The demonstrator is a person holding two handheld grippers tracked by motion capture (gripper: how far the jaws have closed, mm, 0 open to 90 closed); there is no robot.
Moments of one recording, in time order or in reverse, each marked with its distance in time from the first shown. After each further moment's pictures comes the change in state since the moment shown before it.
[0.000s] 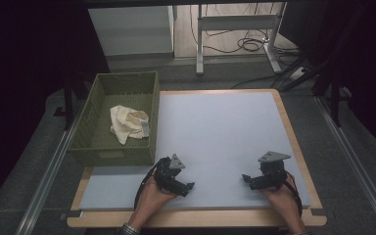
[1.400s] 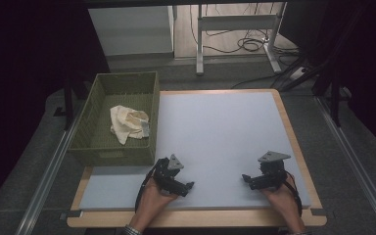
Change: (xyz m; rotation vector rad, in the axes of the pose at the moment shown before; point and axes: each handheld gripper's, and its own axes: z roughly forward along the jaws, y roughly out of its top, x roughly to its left) left arm 0.003 -0.007 0.004 -0.032 0.021 -0.017; right arm 0.000 0.000 0.000 0.001 0.001 0.002
